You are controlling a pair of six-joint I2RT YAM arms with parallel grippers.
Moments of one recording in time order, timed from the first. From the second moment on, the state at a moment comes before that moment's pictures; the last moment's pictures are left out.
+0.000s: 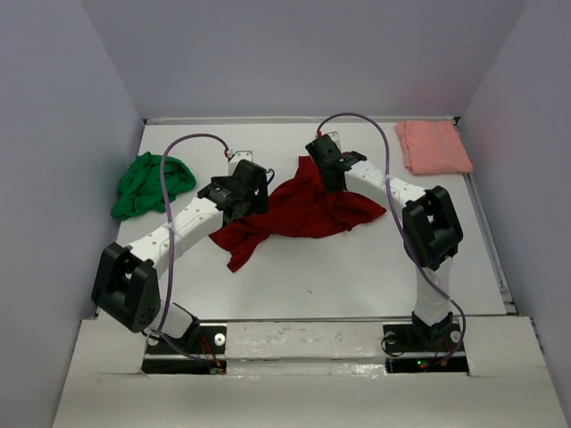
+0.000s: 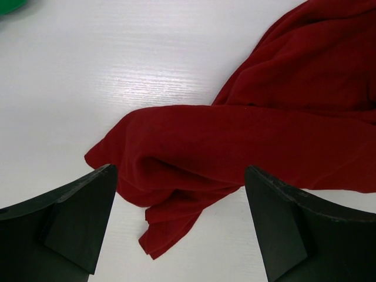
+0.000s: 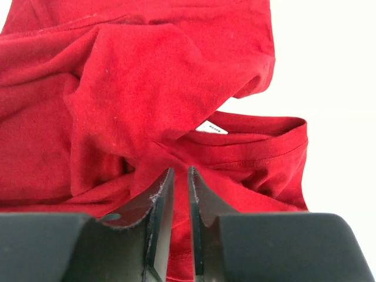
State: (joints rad) left arm -0.59 1.44 1.10 -0.59 -0.44 -0.50; right arm 0.58 1.99 1.61 -0.63 0.51 0.27
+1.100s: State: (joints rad) left arm -0.59 1.44 1.10 -0.58 -0.43 -0.49; right arm 0.53 2.01 1.61 -0.62 0.43 0.27
